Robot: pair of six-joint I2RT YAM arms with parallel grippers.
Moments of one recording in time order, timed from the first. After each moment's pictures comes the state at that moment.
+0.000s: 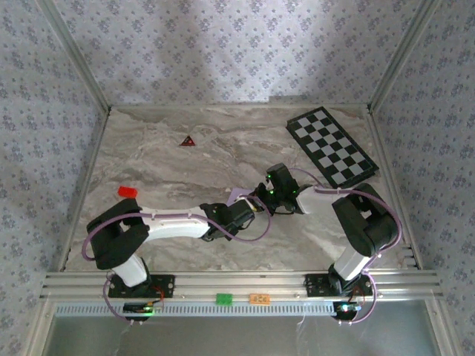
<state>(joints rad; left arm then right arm) -1.13 1.63 0.88 -0.43 -0.41 -0.24 0.59 1.65 0.72 0.08 -0.51 1.24</state>
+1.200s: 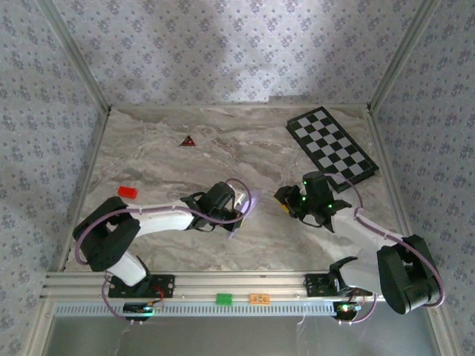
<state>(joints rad) -0.91 1.57 0.74 -0.09 0.21 -0.45 0.39 1.17 0.48 -0.08 -0.36 1.12</state>
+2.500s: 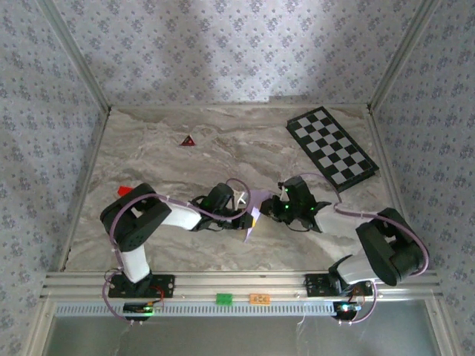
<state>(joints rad) -0.86 1.79 0.67 0.39 0.52 -0.81 0.56 1.40 0.47 0.13 -0.42 0.92</state>
